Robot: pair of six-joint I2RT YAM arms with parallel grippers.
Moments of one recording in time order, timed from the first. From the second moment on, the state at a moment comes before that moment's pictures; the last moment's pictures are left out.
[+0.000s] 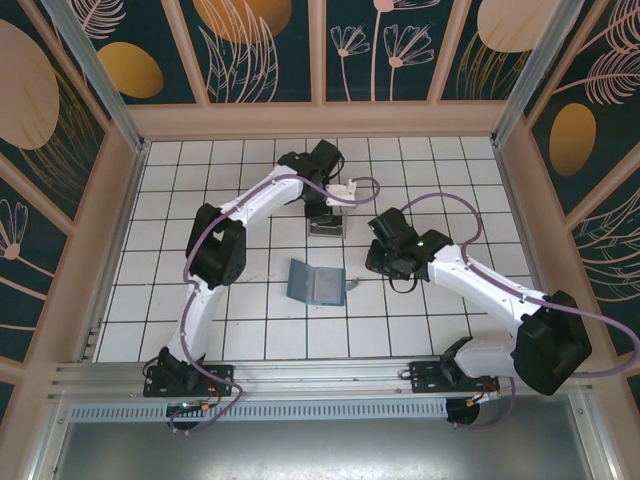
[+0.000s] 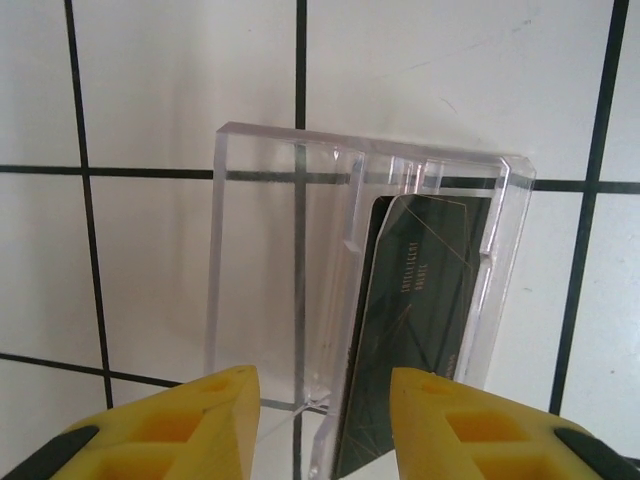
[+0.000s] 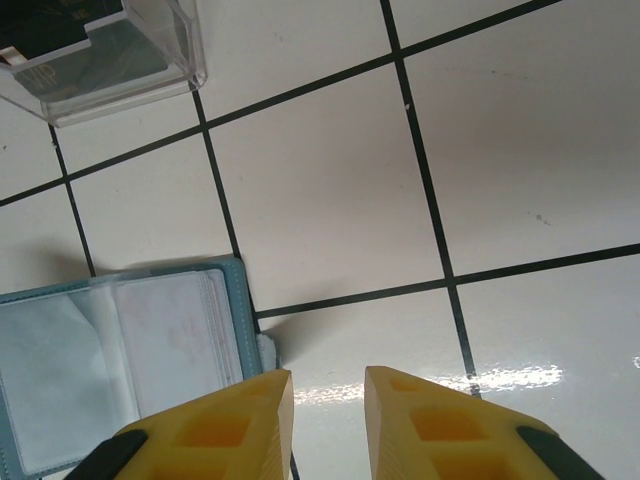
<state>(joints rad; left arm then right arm) -0.63 2.28 2.04 -0.96 0.07 0.88 0.67 1.28 0.89 -0.71 0.06 0.89</state>
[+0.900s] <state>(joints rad) -0.63 1.77 1.41 -0.33 0.32 -0.21 0.68 1.36 0.89 -0.61 -0.04 0.89</state>
